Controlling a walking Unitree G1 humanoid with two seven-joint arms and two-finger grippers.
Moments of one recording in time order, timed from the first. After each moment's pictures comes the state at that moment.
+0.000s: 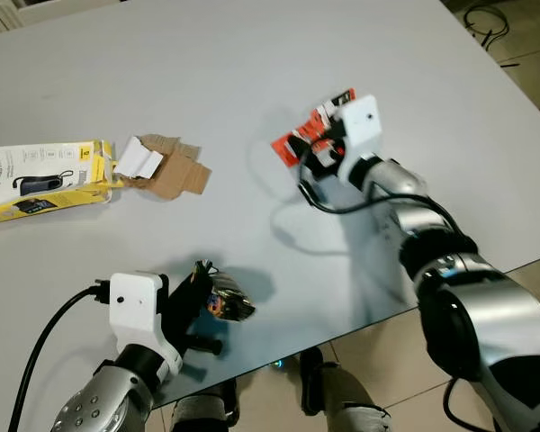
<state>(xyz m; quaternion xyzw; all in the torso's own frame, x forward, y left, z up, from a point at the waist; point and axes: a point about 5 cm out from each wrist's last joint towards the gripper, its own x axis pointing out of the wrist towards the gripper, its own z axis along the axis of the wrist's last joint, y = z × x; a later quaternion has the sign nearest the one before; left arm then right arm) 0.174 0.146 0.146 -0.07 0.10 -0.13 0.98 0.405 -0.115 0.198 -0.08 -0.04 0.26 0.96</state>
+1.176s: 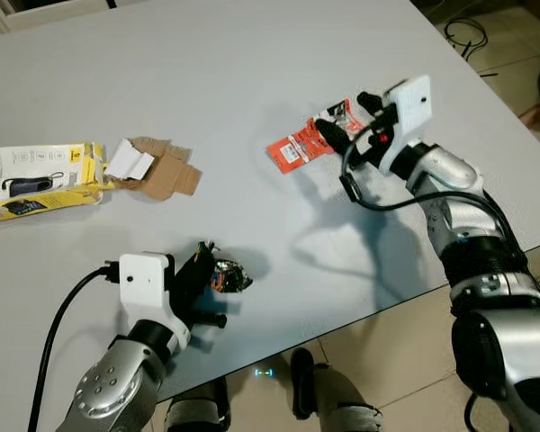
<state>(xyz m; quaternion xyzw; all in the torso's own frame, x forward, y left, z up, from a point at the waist) 0.204 0.143 0.142 -0.08 0.06 -0.13 0.99 0.398 -0.150 0.231 -0.08 -0.10 0.29 0.95</state>
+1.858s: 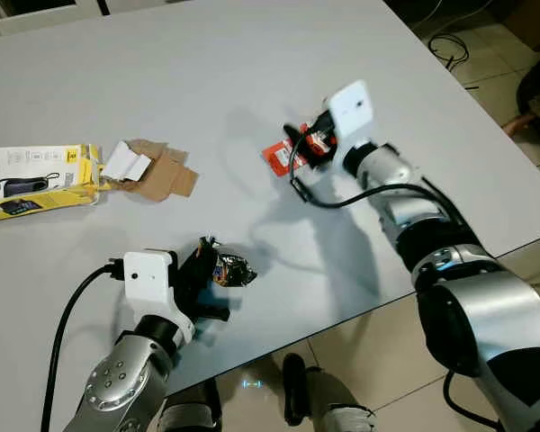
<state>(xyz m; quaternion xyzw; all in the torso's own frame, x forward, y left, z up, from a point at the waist) 0.209 0.140 0.138 -0.08 0.05 -0.12 0.99 0.409 -0.098 0.213 -0.16 -0.07 0.25 0.95</state>
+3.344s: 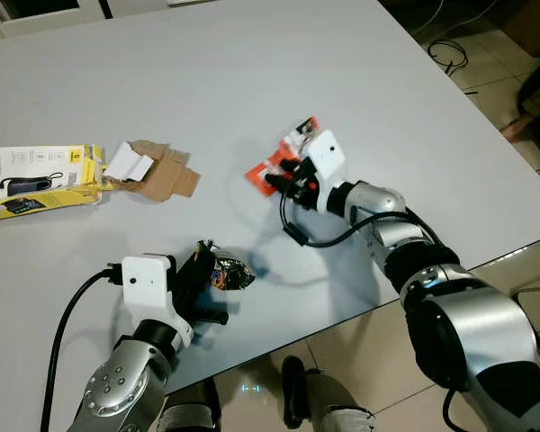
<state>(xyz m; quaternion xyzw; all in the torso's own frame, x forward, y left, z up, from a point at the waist) 0.206 0.142 0.136 -0.08 0.05 -0.11 0.99 0.388 -0.080 0.168 -0.09 0.02 0.42 0.90</state>
